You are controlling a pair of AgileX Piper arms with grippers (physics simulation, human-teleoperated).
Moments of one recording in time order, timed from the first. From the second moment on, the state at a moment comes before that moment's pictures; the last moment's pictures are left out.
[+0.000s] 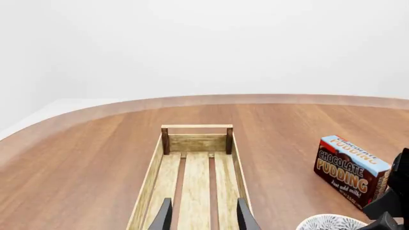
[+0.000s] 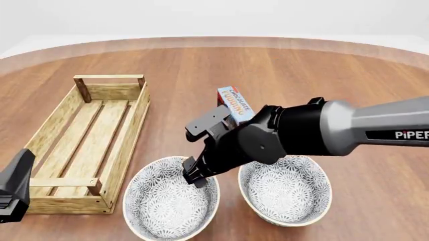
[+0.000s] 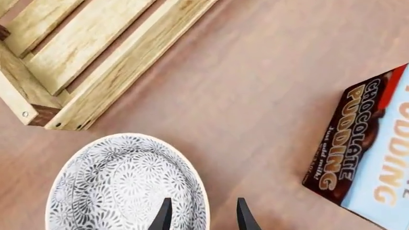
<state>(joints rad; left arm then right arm) 0.00 0.00 0.00 0.00 0.00 0.87 1.74 -1.01 0.30 0.10</state>
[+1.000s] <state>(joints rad) 0.00 0.00 0.00 0.00 0.00 0.87 1.74 -1.04 0.32 0.05</state>
